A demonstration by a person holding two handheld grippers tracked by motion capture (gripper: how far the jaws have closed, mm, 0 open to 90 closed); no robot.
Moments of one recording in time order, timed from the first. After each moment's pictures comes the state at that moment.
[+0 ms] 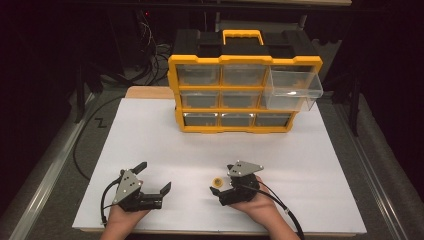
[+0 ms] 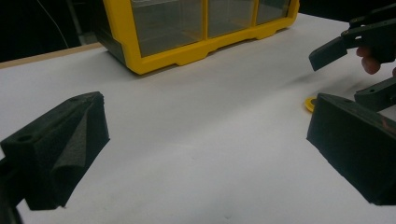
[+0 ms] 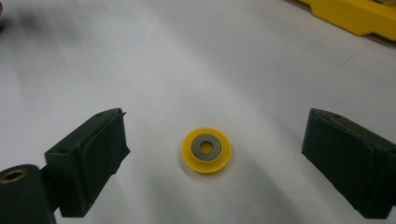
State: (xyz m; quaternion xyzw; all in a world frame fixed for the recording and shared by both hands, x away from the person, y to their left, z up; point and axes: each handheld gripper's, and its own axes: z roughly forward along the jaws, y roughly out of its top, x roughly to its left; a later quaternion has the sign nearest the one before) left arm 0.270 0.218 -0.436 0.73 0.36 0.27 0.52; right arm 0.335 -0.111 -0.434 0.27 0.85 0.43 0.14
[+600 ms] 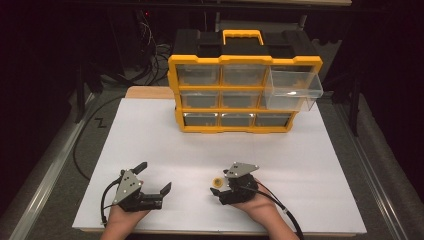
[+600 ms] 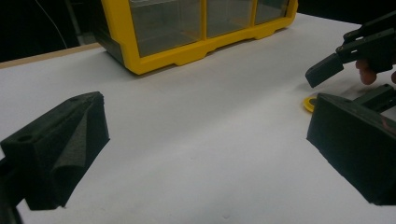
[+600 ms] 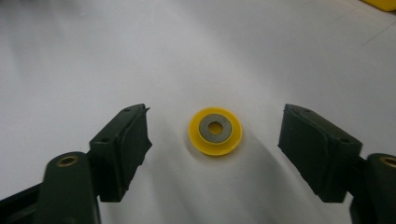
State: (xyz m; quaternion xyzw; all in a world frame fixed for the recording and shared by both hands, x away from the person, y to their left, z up) left arm 0.270 0.217 -0.436 0.73 0.36 0.27 0.52; right arm 0.335 -0.108 -0.439 0.26 0.87 0.39 0.12
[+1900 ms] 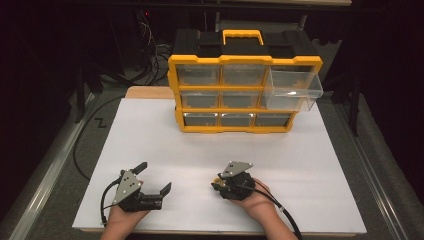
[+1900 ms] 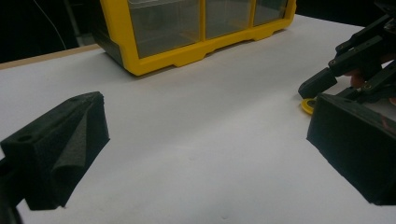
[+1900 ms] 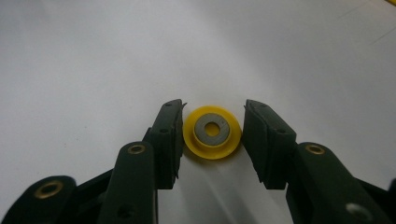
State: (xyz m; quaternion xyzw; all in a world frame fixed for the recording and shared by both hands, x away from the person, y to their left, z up) left arm 0.269 0.218 -0.436 0.73 0.36 0.27 0.52; right arm 0.342 -0.100 -0.440 0.24 0.89 0.36 0.13
